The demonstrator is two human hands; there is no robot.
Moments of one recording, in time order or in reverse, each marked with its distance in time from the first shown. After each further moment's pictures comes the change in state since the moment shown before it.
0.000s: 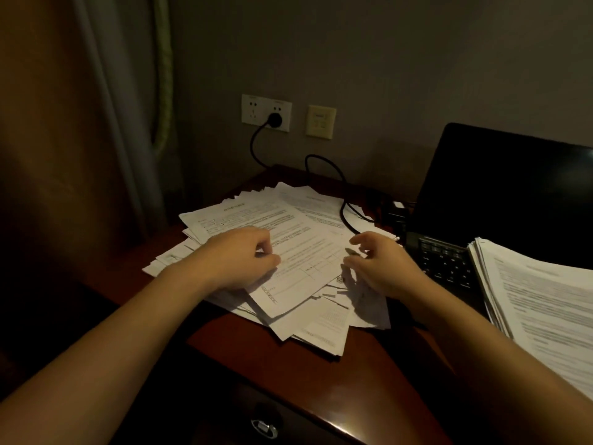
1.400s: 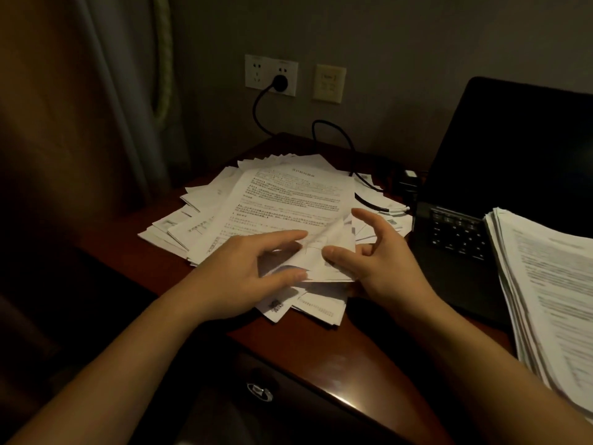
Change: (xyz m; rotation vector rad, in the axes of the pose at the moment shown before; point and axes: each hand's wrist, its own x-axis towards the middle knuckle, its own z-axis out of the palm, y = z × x) left_hand -0.060 0.009 0.038 -0.467 0.040 0.247; right_hand -0.058 -0.005 0.025 0.600 -0.085 0.018
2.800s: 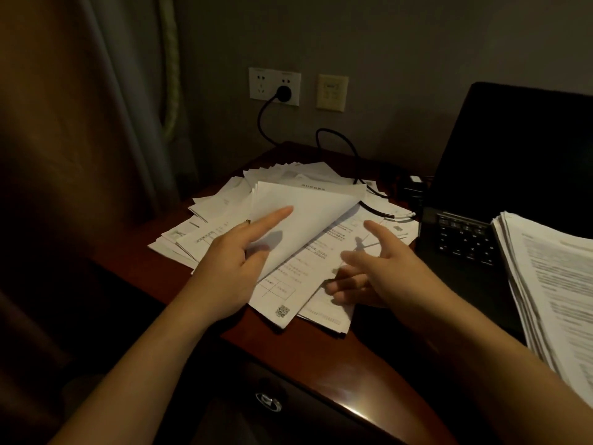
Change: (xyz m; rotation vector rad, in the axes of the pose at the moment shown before) left_hand -0.003 0.008 -0.004 -0.115 0.279 -0.083; right_hand -0.004 -0.015 -0.005 0.199 -0.110 0.182
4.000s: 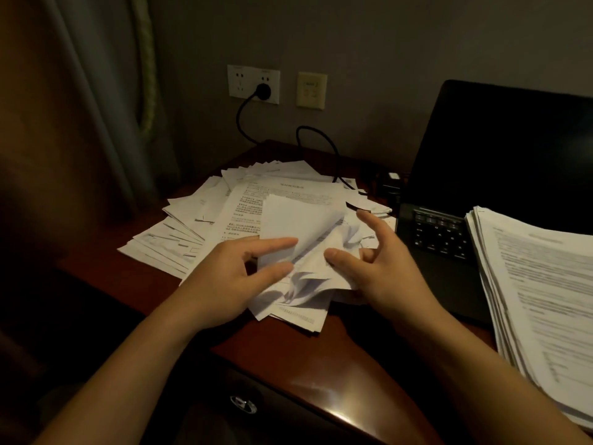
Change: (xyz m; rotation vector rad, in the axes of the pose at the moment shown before) left_hand 0.003 0.012 0.016 -0.028 -0.176 0.069; right_hand -0.007 0.015 -0.019 -0.230 0.179 -0.219
